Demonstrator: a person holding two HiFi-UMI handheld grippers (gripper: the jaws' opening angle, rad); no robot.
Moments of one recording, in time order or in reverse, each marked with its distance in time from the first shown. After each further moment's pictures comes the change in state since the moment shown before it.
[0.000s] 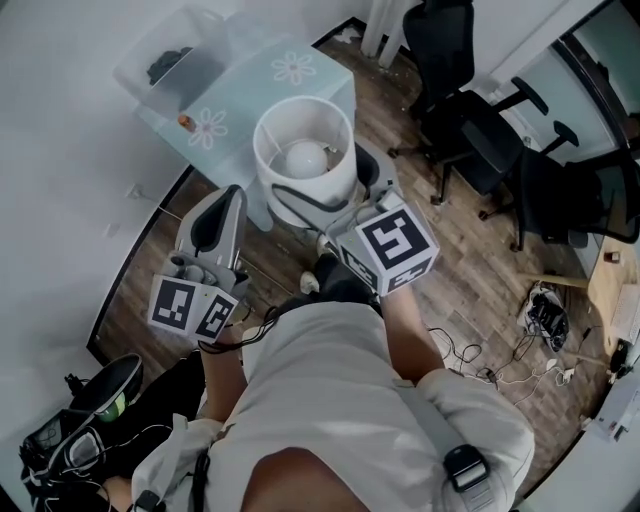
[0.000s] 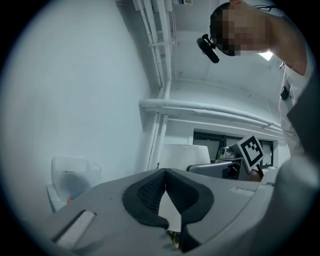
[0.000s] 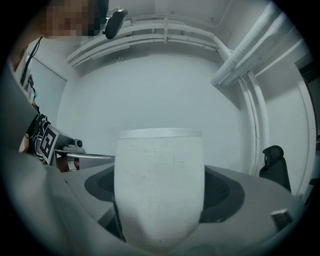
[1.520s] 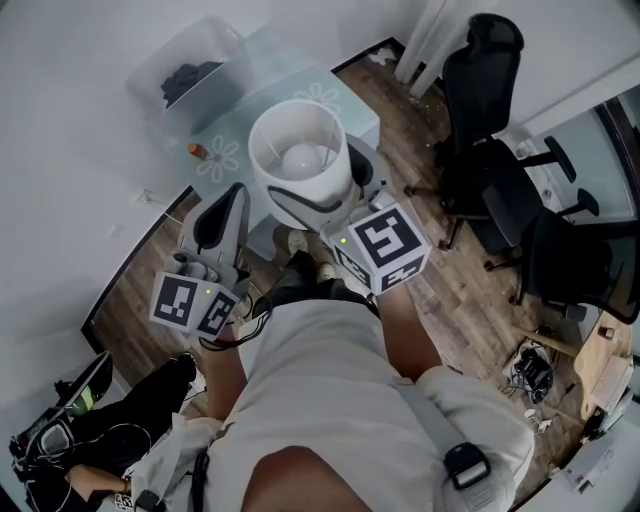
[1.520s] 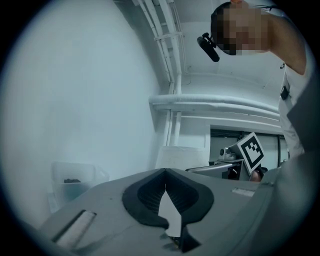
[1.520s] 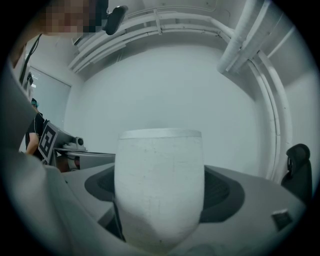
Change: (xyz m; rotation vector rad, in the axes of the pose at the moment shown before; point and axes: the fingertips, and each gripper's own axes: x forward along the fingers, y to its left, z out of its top) left arm 0.142 0.076 0.016 0.014 0.005 0.148; right arm 0.117 -0.121 0.013 0.012 0.014 0.167
